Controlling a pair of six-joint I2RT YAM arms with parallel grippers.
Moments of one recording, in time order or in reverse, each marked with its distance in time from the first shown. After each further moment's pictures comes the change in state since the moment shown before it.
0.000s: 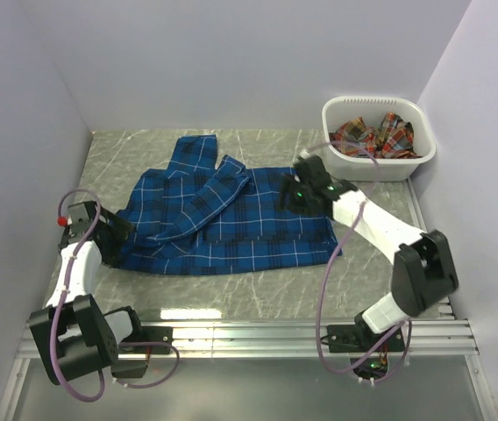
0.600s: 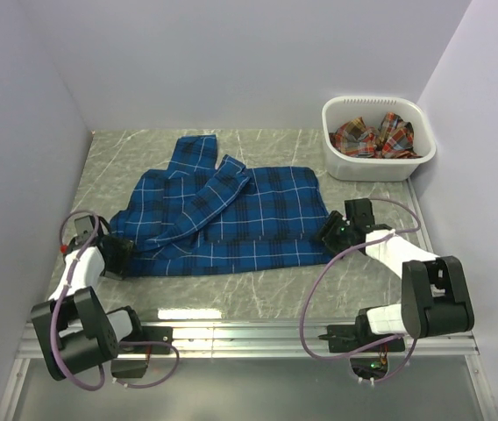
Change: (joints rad) left arm 0.019 0.036 -0.122 -0.042 -0.039 -0.211; right arm -0.383 -0.206 -0.604 0.228 -0.216 0.193
